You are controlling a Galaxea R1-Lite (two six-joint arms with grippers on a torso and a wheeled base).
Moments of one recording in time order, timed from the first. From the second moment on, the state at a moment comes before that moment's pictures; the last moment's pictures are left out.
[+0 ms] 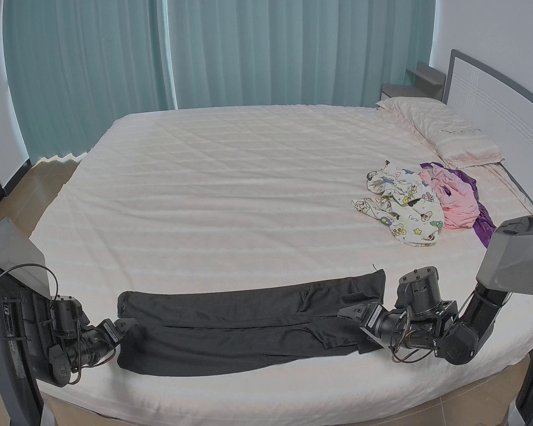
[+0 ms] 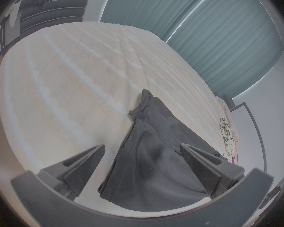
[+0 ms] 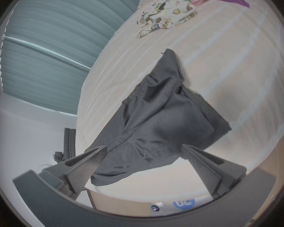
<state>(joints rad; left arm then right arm) 0.13 2.36 -0.10 -1.55 -0.20 -0.64 0.47 2.16 -0.48 -0.96 0.05 1.01</state>
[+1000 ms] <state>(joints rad) 0.13 2.38 -0.13 -1.55 -0.23 -0.68 0.54 2.25 -0.56 -0.90 -0.04 1.08</state>
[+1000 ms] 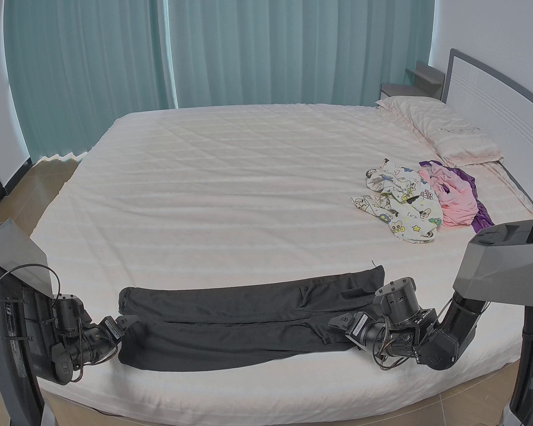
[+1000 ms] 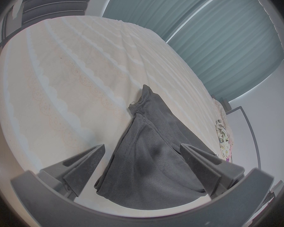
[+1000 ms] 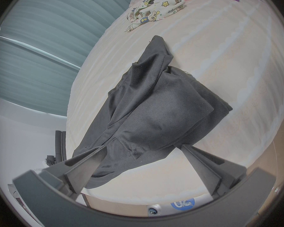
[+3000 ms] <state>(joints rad) 0.13 2.39 -0.14 -1.55 -0.23 -0.68 0.52 2.04 -0.57 -0.61 0.05 0.92</state>
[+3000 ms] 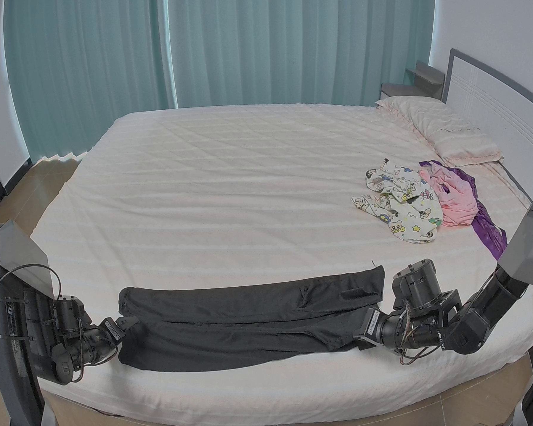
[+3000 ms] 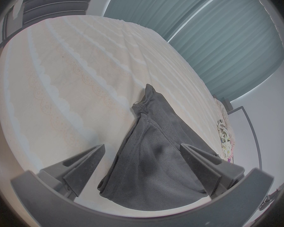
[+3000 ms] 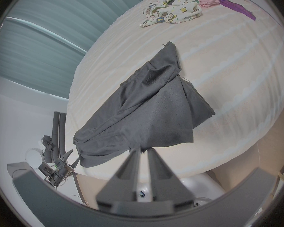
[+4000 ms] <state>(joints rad) 0.13 2.39 -0.14 -1.55 -0.23 -0.68 0.36 2.19 -0.65 -0.71 0.08 0.72</state>
